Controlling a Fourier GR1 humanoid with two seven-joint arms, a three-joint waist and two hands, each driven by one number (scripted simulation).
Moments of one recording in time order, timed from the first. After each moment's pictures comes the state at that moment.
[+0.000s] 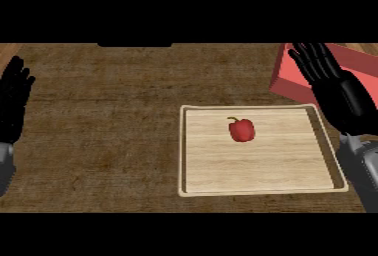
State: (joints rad) left arm -0.28 0.62 -0.07 -1.40 0.34 0.35 0.11; right arm -0.42 -0.47 0.15 -1.54 -0.39 0.06 -0.12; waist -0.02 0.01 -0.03
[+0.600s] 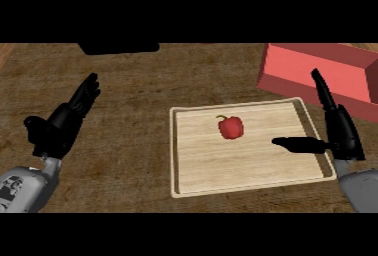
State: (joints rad) left arm -0.26 0.52 -0.29 -1.49 0.30 0.20 0.06; right arm -0.24 -0.53 0.27 -1.45 0.14 -0.39 -0.05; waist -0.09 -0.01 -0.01
